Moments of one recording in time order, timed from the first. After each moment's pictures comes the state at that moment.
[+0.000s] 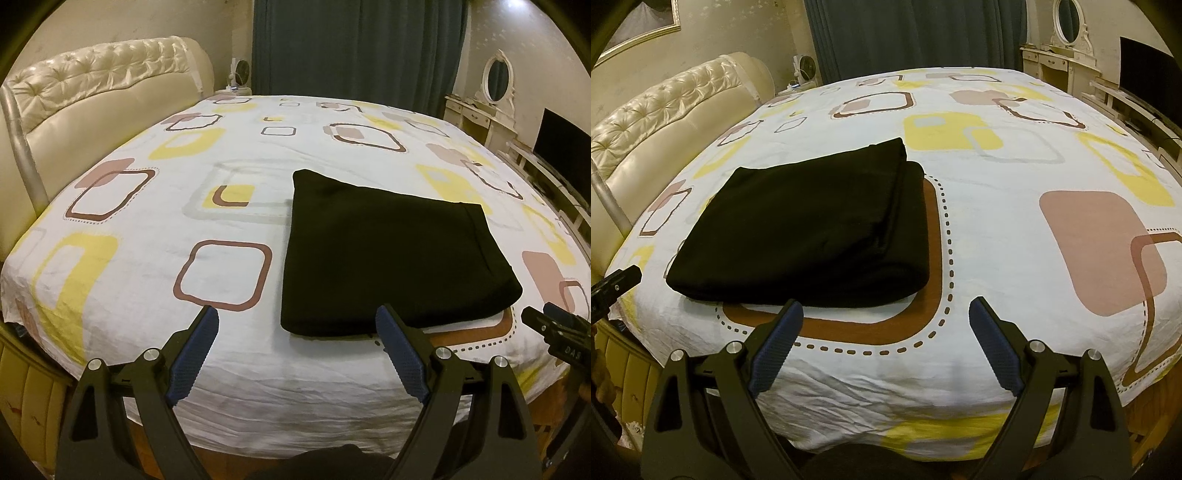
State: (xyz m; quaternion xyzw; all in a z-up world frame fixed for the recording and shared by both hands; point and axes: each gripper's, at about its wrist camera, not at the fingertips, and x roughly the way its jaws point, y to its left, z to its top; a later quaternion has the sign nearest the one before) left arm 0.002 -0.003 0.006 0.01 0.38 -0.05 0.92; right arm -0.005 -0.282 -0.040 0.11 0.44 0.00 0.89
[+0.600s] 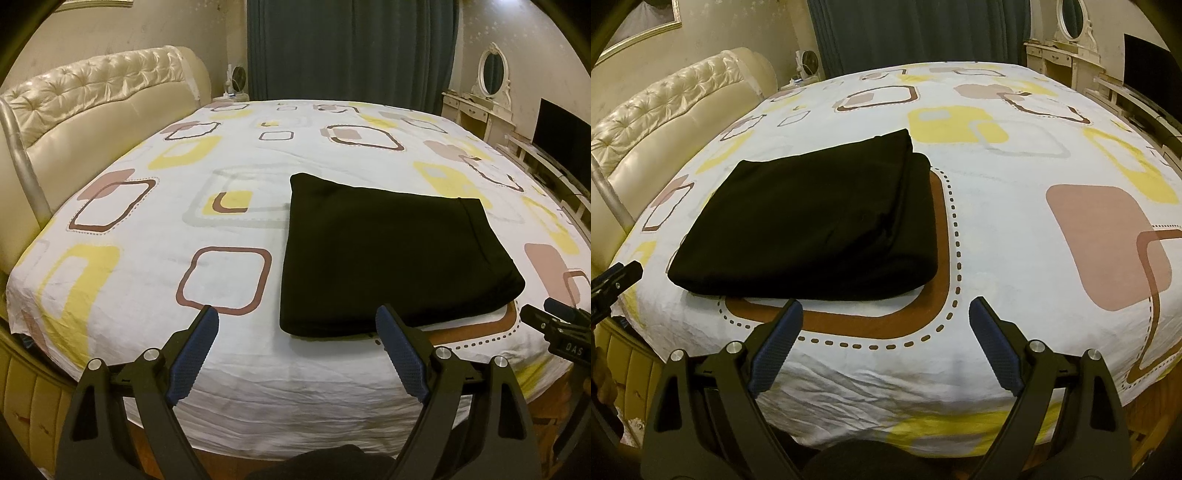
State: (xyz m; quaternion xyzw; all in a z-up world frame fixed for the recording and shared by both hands) left arm -0.003 -0.012 0.007 0.03 0.37 -0.05 0.93; right arm -0.007 -0.275 -0.044 0.12 0.45 0.01 0.89
